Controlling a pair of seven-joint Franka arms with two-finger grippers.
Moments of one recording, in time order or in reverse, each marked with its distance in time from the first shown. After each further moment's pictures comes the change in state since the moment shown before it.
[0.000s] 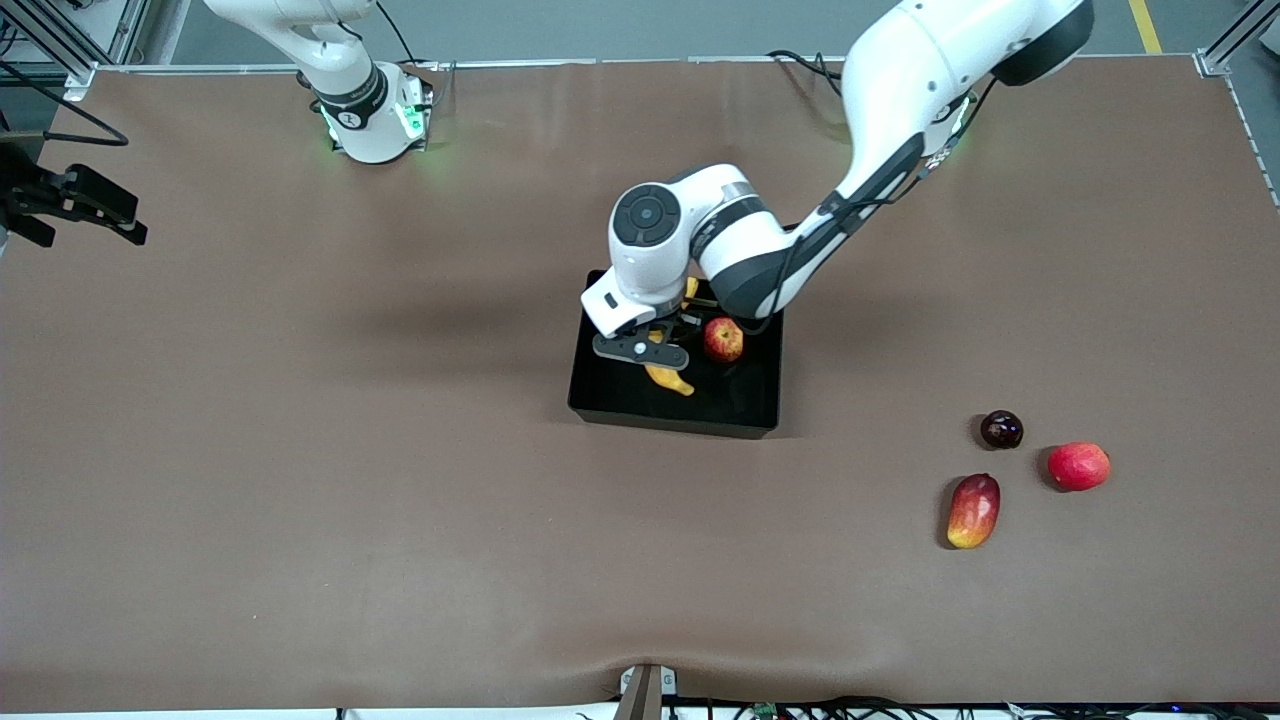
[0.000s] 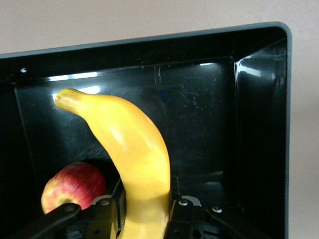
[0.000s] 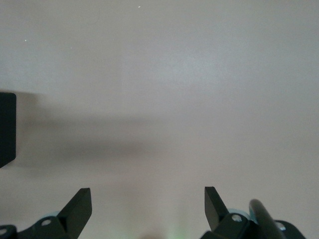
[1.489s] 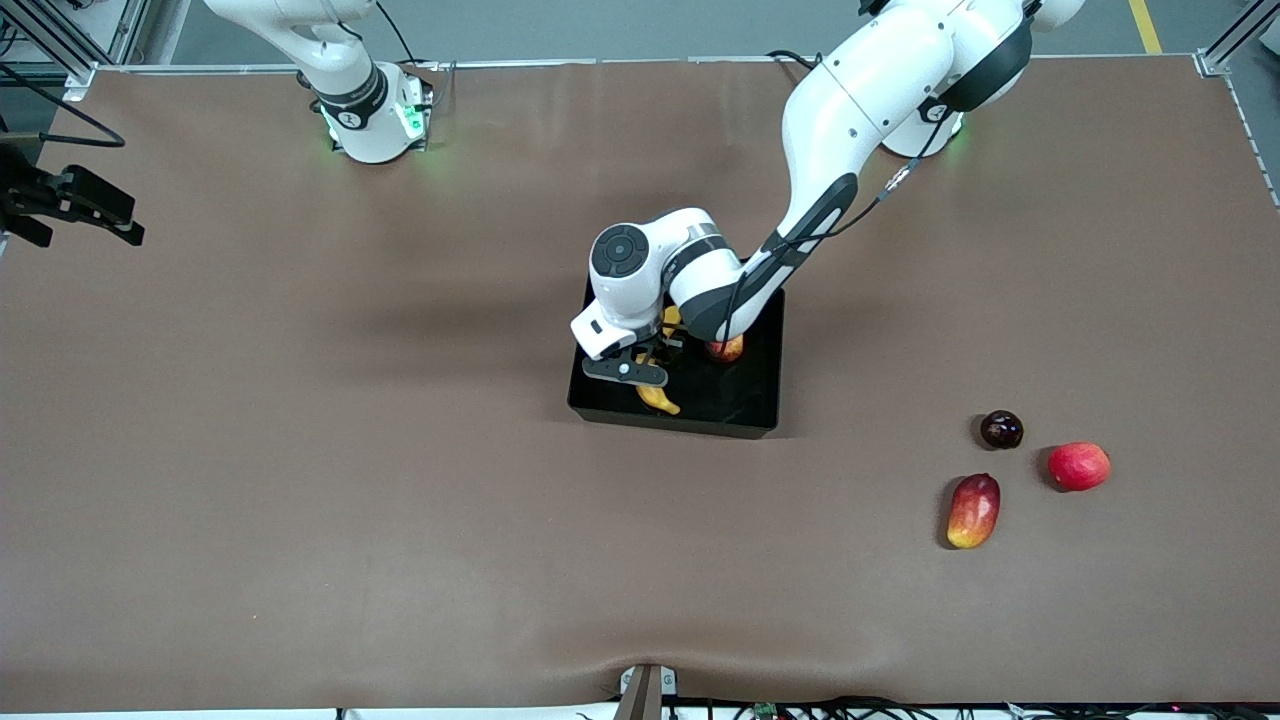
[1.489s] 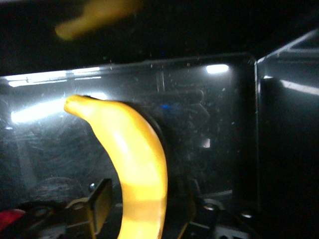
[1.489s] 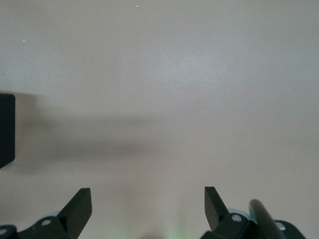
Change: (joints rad) left arm -0.163 0.124 0.189 0.052 0.000 0.145 -0.039; right arm -0.002 0.001 -0.005 -0.001 0.000 0.000 0.000
